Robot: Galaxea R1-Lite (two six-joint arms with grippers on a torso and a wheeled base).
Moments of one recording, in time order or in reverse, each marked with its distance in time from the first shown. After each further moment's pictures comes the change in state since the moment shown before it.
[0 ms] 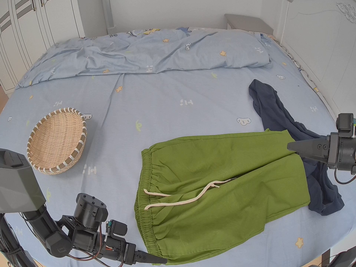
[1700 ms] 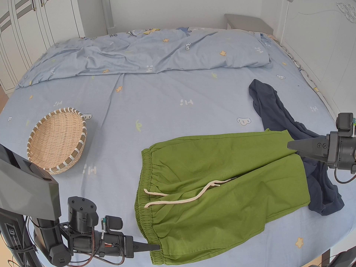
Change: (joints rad) left arm 0.004 0.159 0.180 -0.635 0.053 -0.219; right arm -0.008 0.005 -0.003 0.000 -0.001 0.005
